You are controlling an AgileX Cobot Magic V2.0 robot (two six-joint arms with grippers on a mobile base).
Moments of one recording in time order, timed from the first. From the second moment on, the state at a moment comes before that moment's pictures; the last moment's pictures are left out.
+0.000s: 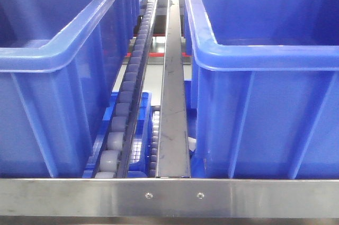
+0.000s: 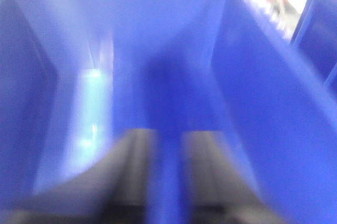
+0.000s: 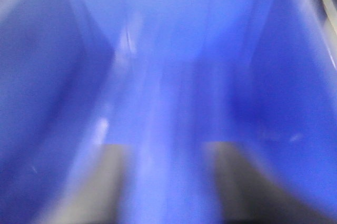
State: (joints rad) left arm -0.20 1.00 -0.66 -0.24 -0.02 0.19; right arm 0.09 0.93 -0.59 -0.03 -0.05 0.07
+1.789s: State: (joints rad) left arm -0.08 0.15 -0.33 -0.27 0.24 0.19; right arm 0.09 0.30 -0.33 0.00 0.15 0.09
